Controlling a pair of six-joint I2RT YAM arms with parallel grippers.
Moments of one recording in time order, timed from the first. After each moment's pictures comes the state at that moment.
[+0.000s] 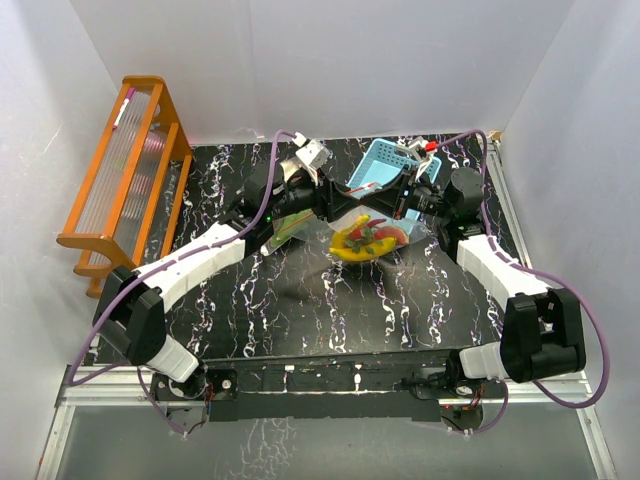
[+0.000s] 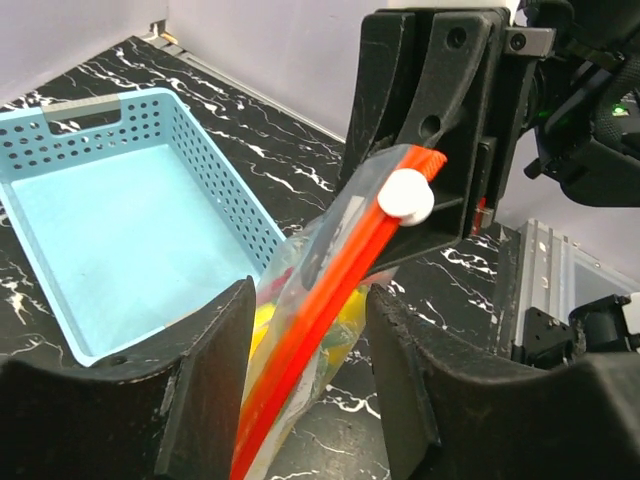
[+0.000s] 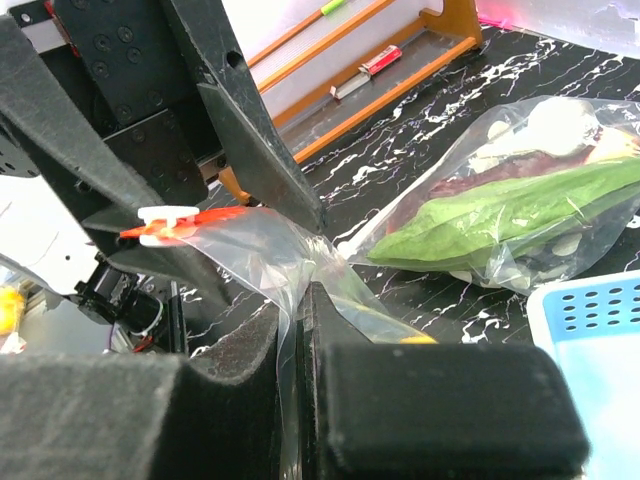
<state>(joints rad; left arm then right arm) -0.66 1.52 1.15 0.30 0.50 -0.25 0.16 1.35 0.85 0.61 -1.02 0.54</state>
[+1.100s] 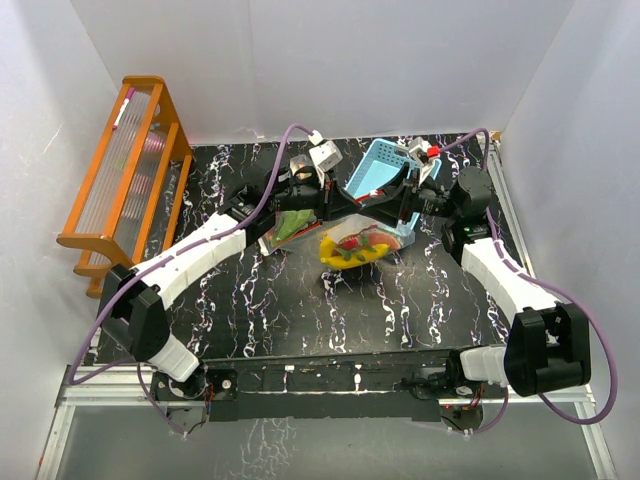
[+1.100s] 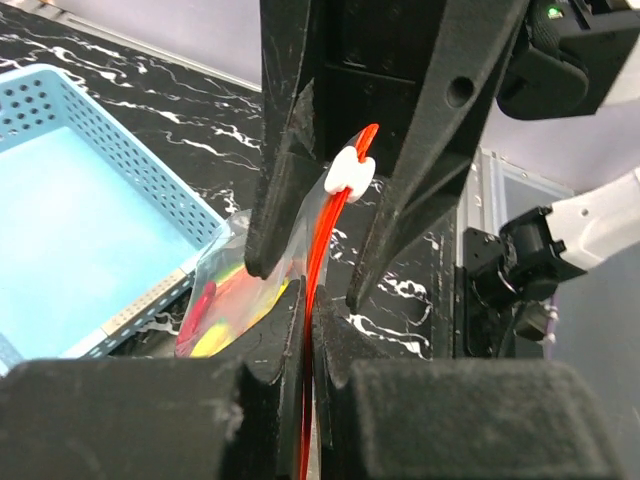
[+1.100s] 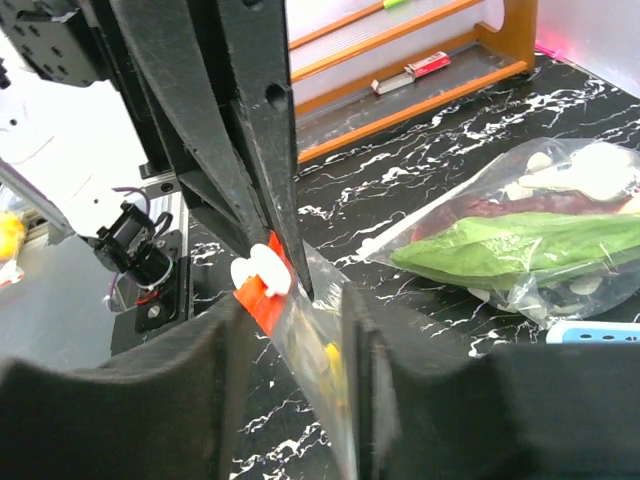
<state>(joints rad) -0.66 1.55 1.29 0.09 0.71 -0.15 0.16 1.29 0.86 0.57 -1.14 0.45</state>
